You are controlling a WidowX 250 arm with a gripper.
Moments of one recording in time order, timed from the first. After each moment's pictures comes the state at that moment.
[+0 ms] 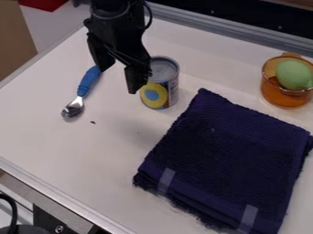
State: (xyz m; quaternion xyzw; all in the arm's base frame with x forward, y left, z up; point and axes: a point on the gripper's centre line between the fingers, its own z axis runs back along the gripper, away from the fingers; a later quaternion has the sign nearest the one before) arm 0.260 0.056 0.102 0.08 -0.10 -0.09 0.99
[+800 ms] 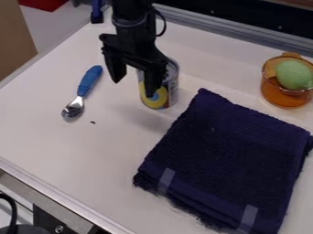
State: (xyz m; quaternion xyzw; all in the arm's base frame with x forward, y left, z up) arm 0.286 0.060 0.069 0.04 -0.06 0.01 1.00
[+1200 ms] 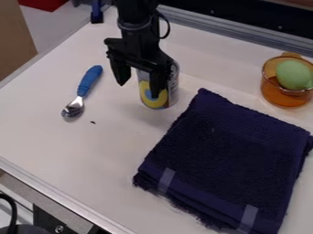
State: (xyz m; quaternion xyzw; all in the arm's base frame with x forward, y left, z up) arm 0.295 0.054 0.061 0.03 -0.06 0.02 1.00
